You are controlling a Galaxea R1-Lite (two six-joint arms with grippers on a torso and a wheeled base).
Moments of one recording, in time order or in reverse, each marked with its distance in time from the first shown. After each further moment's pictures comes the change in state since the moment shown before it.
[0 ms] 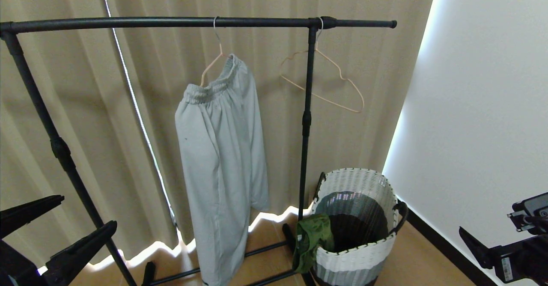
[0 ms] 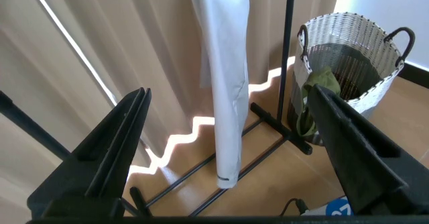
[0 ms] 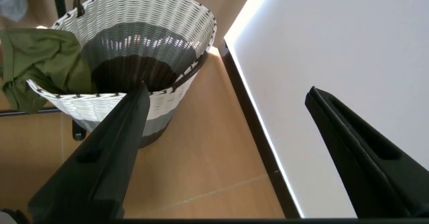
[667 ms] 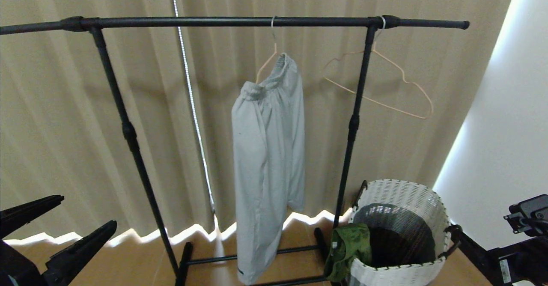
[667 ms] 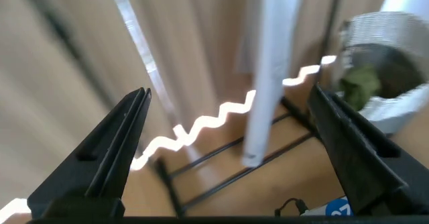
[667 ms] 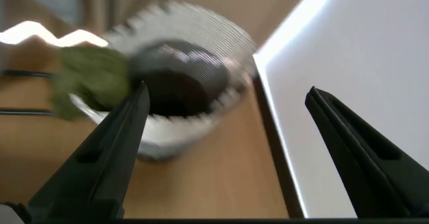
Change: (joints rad) left arm 0.000 0.000 0.000 0.000 0.000 0.000; right arm 0.001 0.015 0.008 -0.004 0.002 0.001
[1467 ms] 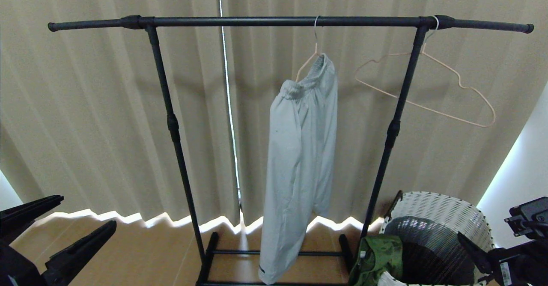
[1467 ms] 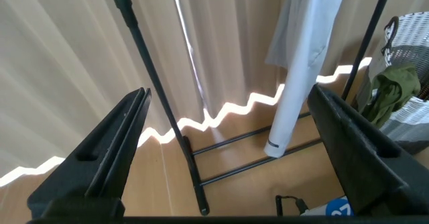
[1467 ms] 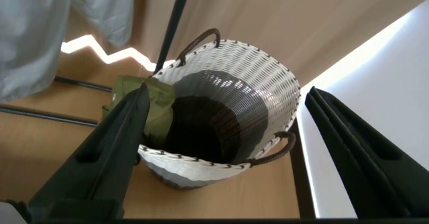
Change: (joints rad) left arm 0.000 0.000 0.000 0.000 0.000 0.000; right arm 0.003 -0.008 0.012 -0.001 0.004 0.002
